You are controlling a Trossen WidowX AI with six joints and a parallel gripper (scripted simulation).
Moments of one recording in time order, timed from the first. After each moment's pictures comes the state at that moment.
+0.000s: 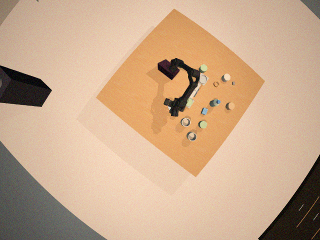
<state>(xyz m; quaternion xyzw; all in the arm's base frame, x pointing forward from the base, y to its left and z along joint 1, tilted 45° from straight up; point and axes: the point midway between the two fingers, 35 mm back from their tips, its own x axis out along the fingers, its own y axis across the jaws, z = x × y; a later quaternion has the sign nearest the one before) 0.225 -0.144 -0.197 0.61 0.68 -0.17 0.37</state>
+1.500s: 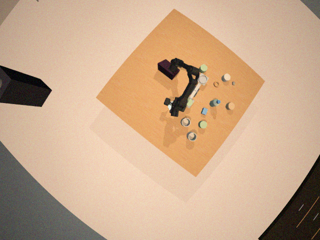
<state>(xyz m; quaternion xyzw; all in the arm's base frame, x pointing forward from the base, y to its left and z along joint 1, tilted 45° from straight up) 0.225 -0.172 -0.171 0.61 0.67 -0.17 0.37</state>
